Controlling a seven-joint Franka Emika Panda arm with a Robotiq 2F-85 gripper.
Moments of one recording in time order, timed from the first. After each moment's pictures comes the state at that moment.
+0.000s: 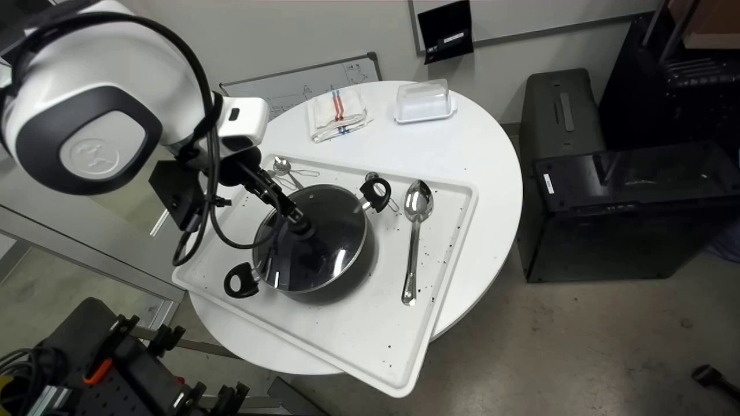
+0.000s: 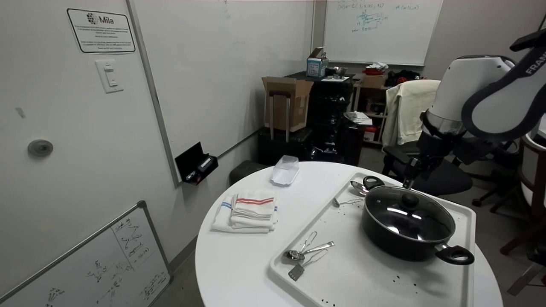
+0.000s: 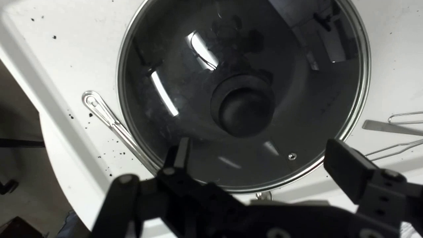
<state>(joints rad) -0.02 0.36 -0.07 -2.44 0.02 2.91 0.14</state>
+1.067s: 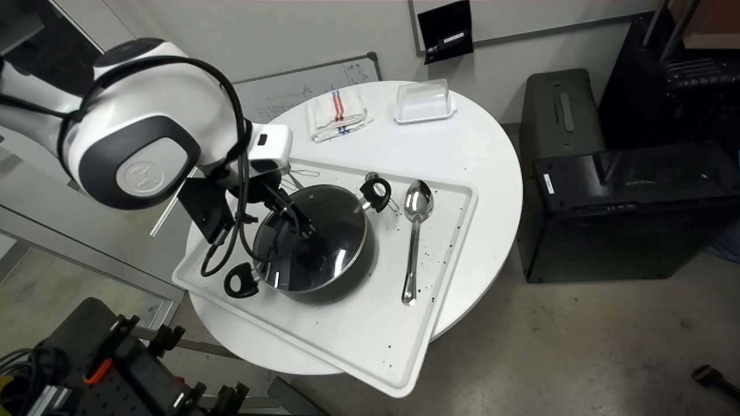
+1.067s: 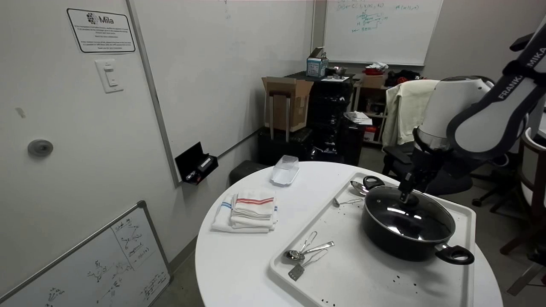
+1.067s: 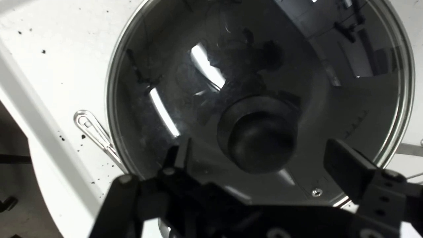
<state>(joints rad) -0.02 0.50 -0.08 -2.37 0.03 2.92 0.14</state>
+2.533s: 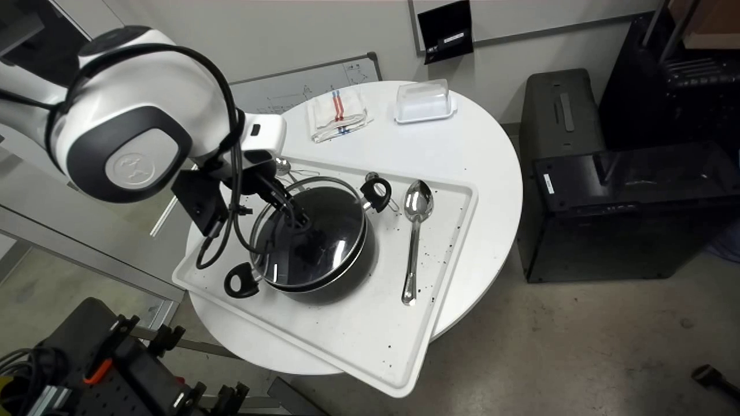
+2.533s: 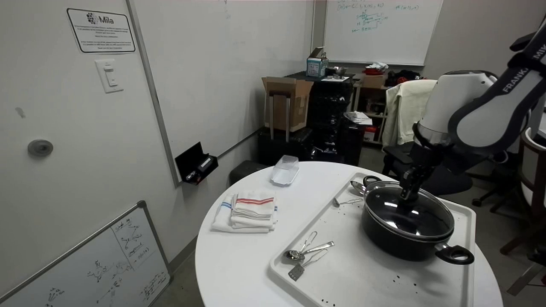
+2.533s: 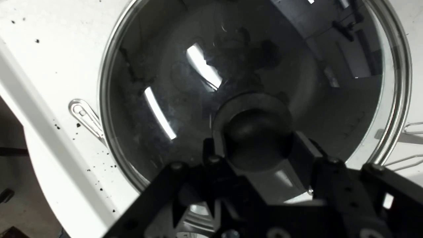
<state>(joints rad) -0.02 0.46 -0.07 -2.38 0.04 2.93 0.14</state>
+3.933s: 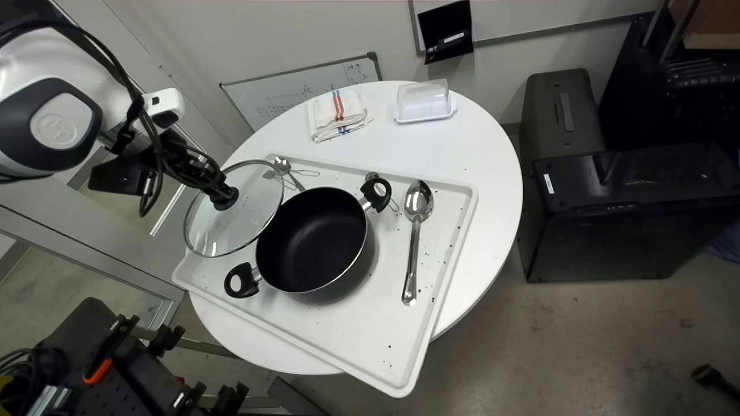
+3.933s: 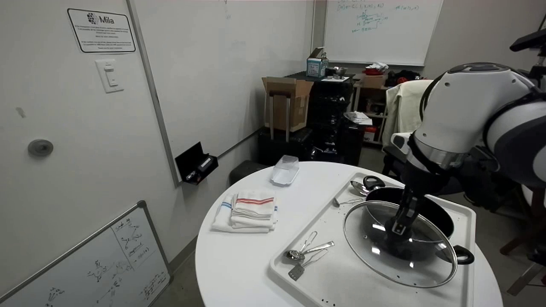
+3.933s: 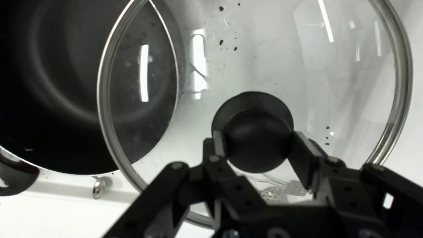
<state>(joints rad) 0.31 0.37 -0.04 -2.46 -0.14 2.93 0.18</state>
